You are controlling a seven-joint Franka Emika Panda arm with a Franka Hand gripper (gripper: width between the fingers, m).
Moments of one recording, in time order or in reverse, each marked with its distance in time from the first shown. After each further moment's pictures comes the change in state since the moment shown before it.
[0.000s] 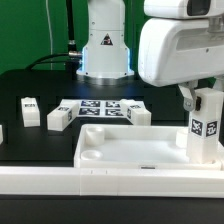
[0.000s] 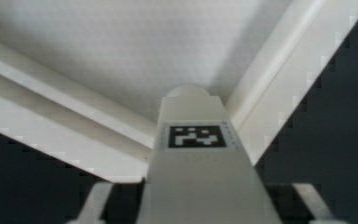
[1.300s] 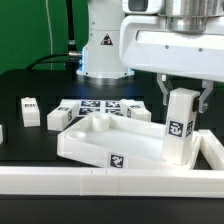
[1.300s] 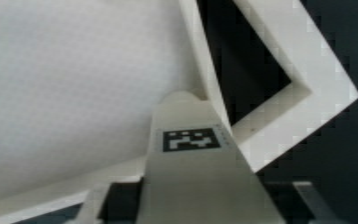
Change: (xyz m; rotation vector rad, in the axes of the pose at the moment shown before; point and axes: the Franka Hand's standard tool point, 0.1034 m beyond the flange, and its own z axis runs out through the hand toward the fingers) arm -0.007 0.030 -0.002 -0.018 0.018 1.100
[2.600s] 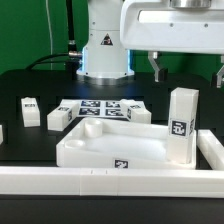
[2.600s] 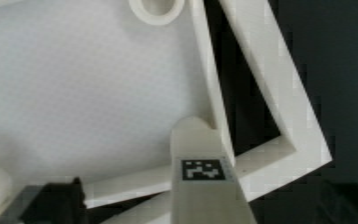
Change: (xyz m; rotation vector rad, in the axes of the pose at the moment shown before) arm -0.035 0.012 -0.025 0.012 -0.008 -0.224
